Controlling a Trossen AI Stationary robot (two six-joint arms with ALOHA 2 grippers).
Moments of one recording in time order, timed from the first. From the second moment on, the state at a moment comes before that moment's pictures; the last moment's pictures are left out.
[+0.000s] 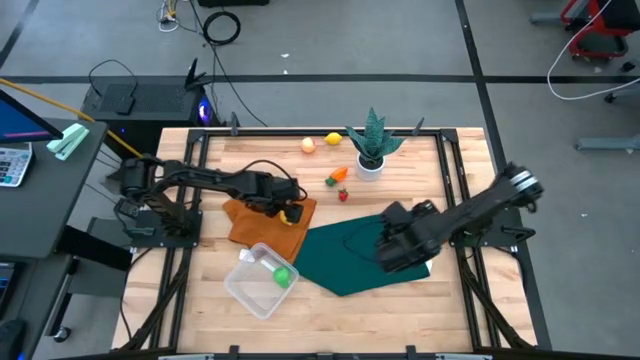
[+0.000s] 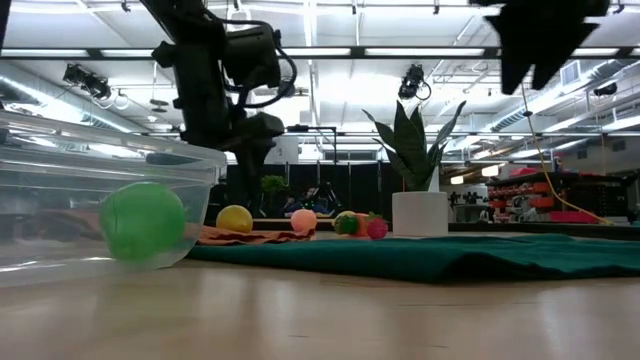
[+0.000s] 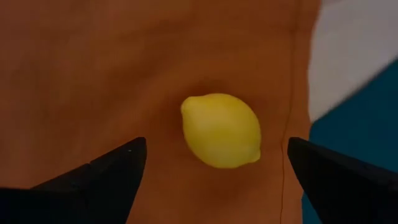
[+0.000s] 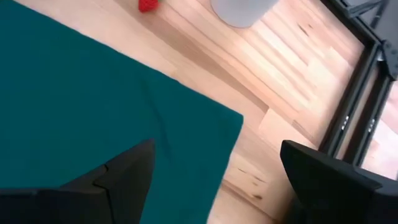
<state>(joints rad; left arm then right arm) 0.12 1.64 0.97 -0.59 -0.04 -1.09 0.45 1.59 1.40 -1.54 0.50 1.39</state>
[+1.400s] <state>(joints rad) 0.11 1.70 0.98 -0.53 -0.05 -1.19 0.52 1.26 1.14 -1.22 0.53 1.28</state>
